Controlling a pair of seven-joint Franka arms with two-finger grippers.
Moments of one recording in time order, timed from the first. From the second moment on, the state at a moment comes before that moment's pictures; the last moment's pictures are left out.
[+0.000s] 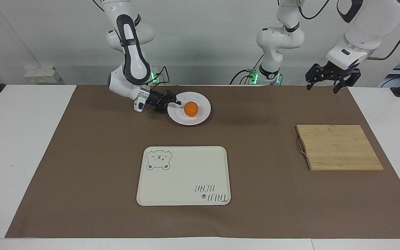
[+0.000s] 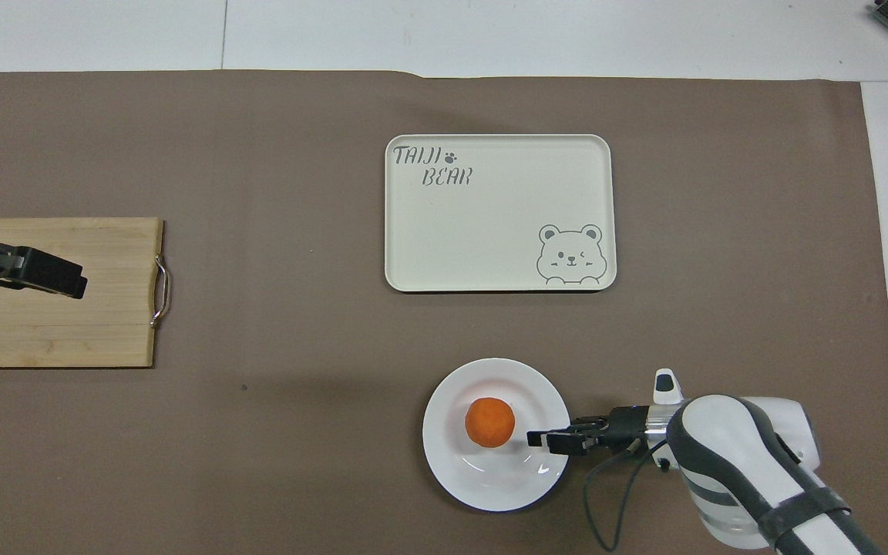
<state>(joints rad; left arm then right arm) -0.11 -0.02 0.02 -1.55 -0.01 1.45 0.12 0.40 -0.11 -0.18 -2.72 1.30 2.20 -0.96</state>
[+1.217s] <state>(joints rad) -0.11 -0.02 0.02 -1.55 -0.01 1.50 0.09 0.40 -0.11 -0.18 -2.64 1.31 2.20 -0.88</state>
